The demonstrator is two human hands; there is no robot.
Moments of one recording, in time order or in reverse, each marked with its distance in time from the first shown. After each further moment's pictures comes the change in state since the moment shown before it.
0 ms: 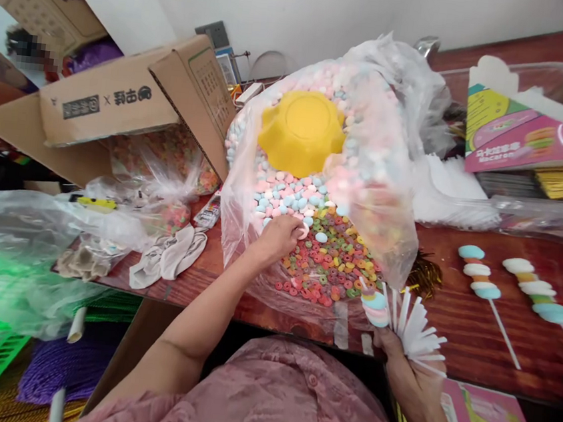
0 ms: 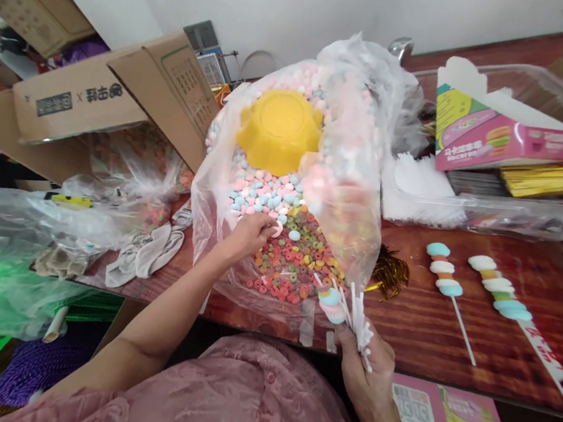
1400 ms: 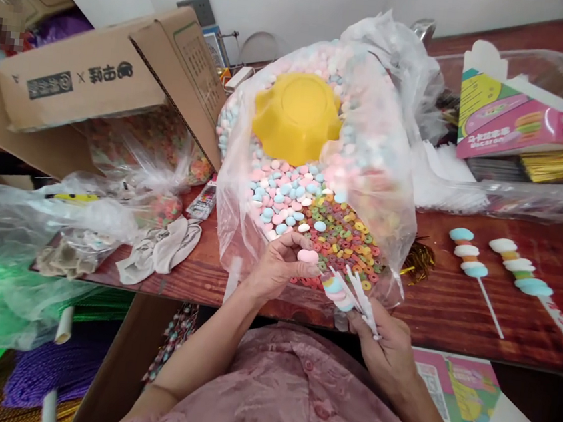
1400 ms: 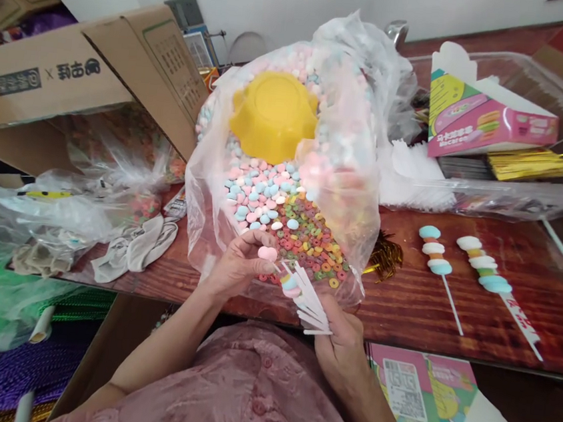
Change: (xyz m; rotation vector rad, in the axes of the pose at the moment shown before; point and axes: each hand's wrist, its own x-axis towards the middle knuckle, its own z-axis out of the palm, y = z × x) left_hand -0.082 0.055 0.006 -1.531 0.003 -0.276; right_hand 0.010 -0.055 0.010 -0.017 -0.265 -0.196
